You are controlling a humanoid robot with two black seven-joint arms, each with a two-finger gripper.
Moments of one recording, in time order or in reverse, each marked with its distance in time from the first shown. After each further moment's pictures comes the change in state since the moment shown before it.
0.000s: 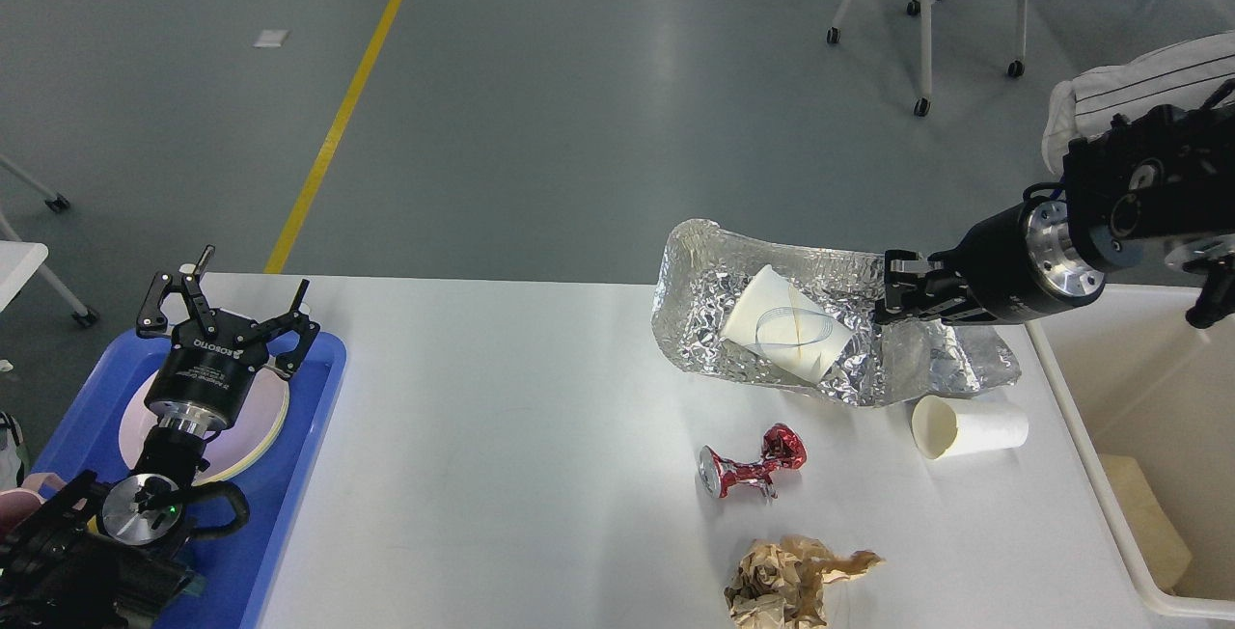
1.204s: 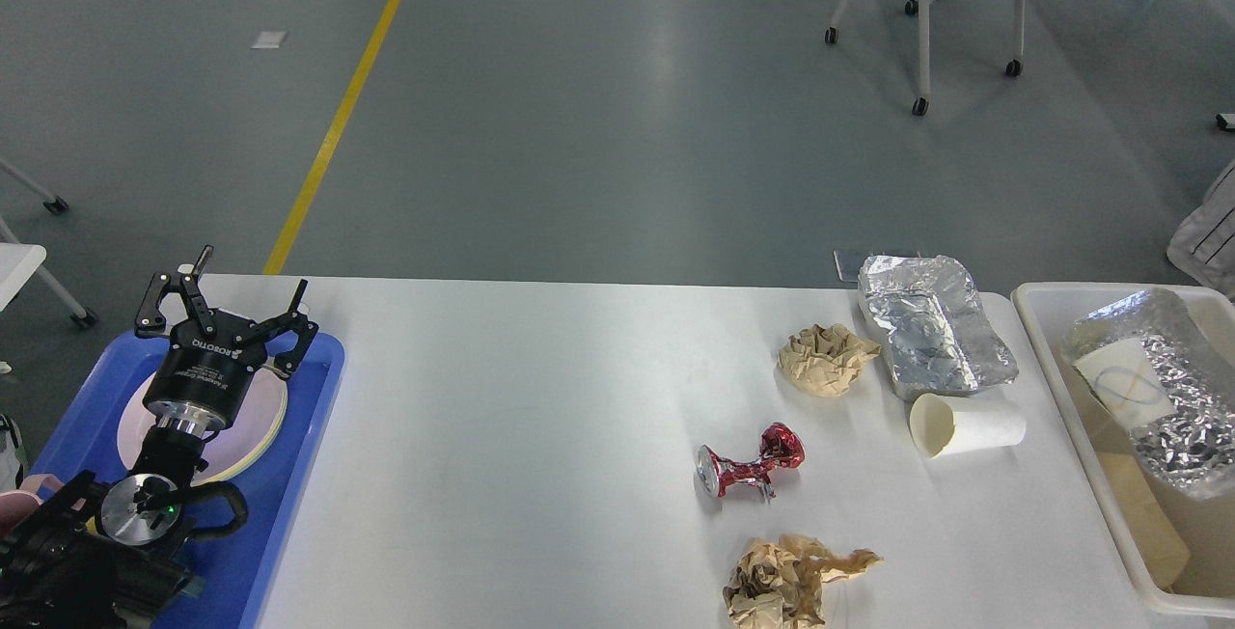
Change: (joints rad) left arm 0.000 0.002 0.000 0.001 0.000 0.000 -0.001; right arm -1.523 -0.245 0.519 -1.385 0.522 -0.056 -0.086
